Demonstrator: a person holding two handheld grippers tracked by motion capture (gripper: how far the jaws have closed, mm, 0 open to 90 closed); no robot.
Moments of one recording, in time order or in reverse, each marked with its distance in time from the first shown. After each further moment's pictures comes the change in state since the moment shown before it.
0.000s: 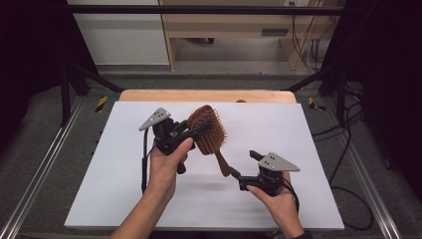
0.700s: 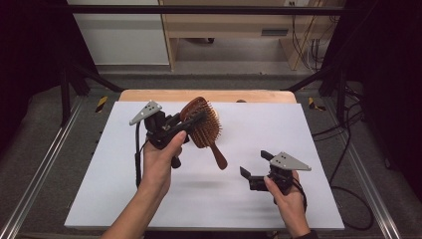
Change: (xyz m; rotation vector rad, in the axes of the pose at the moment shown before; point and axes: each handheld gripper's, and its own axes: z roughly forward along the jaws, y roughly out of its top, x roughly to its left) left arm 0.000 0.020 -0.009 -0.037 0.017 0.003; right arm -0.022 -0.007 -0.014 0.010 -0.021 0.040
